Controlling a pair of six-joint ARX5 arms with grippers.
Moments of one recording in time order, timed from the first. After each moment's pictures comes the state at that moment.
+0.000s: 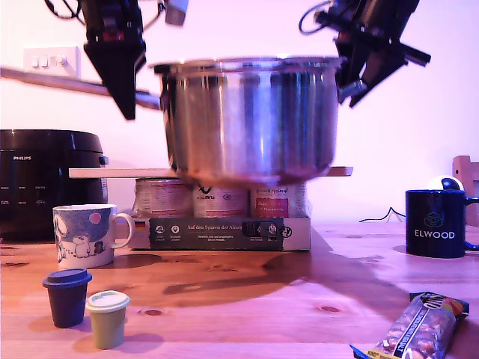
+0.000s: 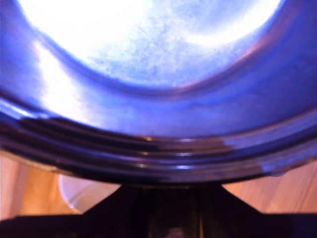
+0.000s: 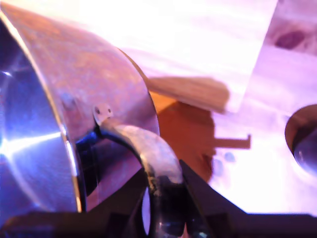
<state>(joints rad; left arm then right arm) -0.45 1.89 2.01 -1.41 0.03 0.80 0.26 1.87 2.00 -1.18 -0.27 0.03</state>
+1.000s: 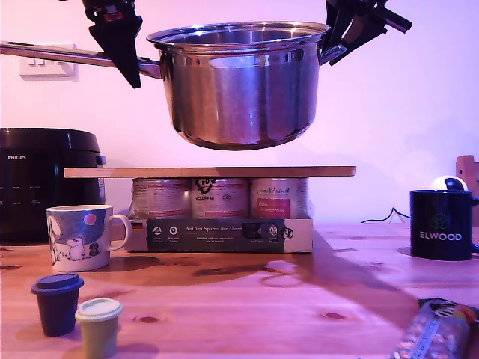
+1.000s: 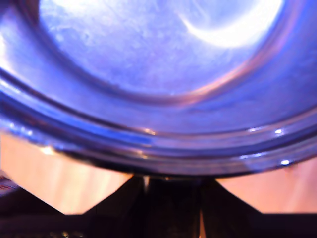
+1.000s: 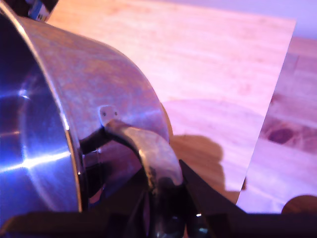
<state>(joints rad) -0.37 1.90 2.13 -1.27 0.07 0.87 0.26 1.87 2.10 -1.02 -0.27 0.04</state>
